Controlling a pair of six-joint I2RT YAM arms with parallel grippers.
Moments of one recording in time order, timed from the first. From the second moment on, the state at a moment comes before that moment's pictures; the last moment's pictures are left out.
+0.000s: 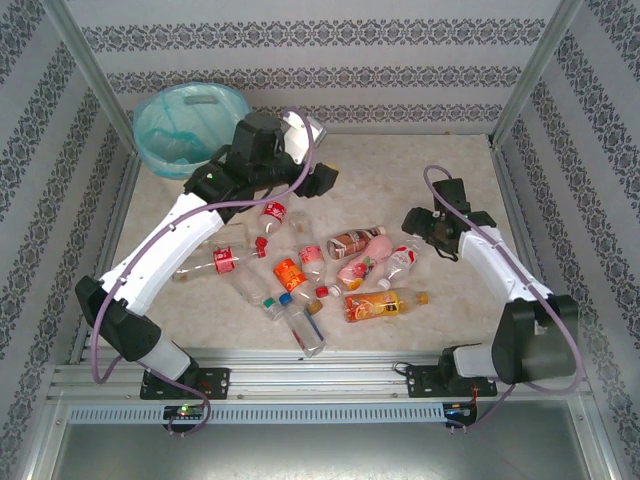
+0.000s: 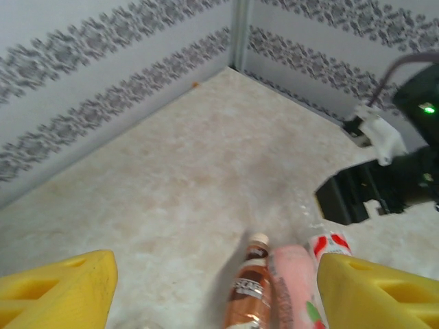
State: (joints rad) left arm -0.59 1.56 1.68 -0.57 0.22 0.06; right arm 0.11 1.38 0.96 -0.63 0.00 0.57
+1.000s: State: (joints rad) left arm -0.60 1.58 1.51 -0.45 0.31 -0.03; right arm 0.03 1.70 1.04 -0.58 -0.04 0.62
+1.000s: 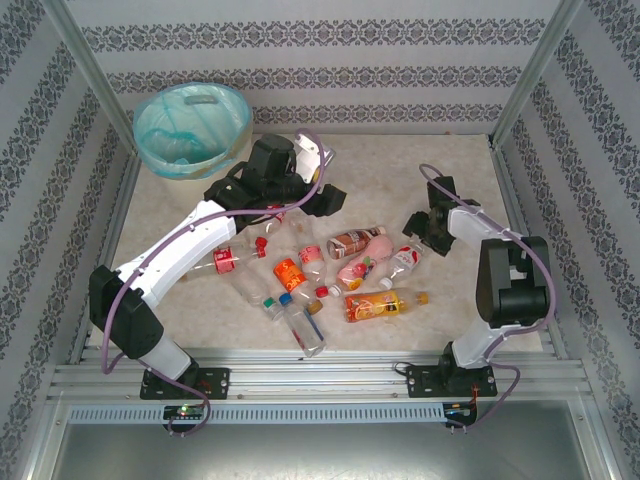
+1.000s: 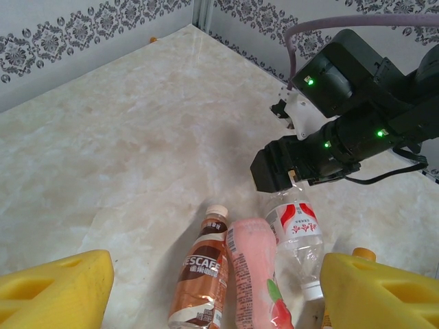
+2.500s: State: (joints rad) left arm -0.60 1.61 1.56 -0.45 0.30 -0.02; right arm -0.12 1.47 1.11 -0.58 -0.07 0.57
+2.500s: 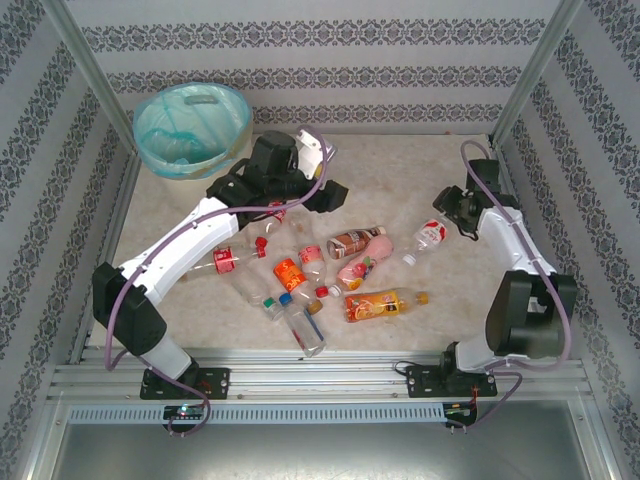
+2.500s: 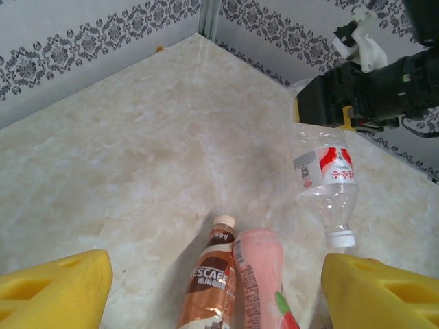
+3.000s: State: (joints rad) left arm -0.60 1.68 1.64 -0.48 0.34 -0.08; right arm -0.11 1.23 1.14 -0.59 -0.17 0.54
